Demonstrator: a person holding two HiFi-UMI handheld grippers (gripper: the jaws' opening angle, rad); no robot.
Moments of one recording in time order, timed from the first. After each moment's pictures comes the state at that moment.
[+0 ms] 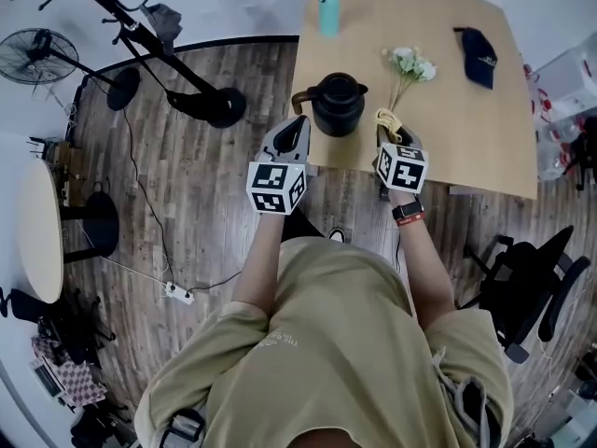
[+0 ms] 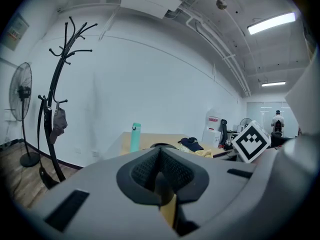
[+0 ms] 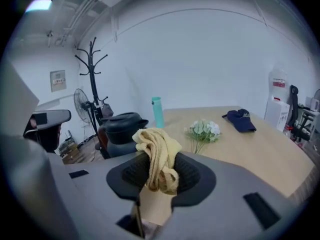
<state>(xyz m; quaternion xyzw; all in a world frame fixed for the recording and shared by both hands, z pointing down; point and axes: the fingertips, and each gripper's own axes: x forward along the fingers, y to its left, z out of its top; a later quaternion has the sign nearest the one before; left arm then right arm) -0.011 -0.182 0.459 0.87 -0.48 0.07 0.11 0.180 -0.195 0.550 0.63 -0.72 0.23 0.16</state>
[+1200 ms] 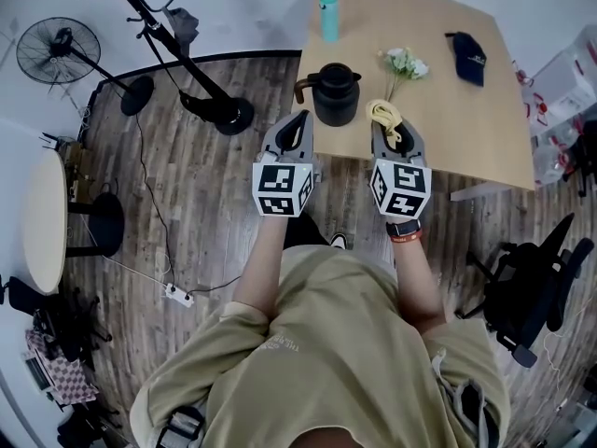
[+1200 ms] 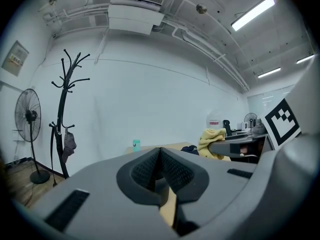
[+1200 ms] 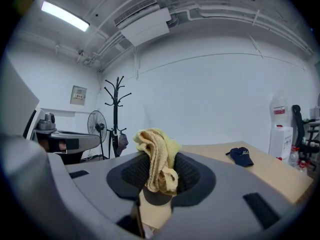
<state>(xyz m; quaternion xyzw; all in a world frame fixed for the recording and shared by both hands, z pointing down) 0.004 -0.074 0.384 0.86 -0.51 0.05 0.03 0.155 -0.070 0.399 0.63 -0.78 0.07 0.04</state>
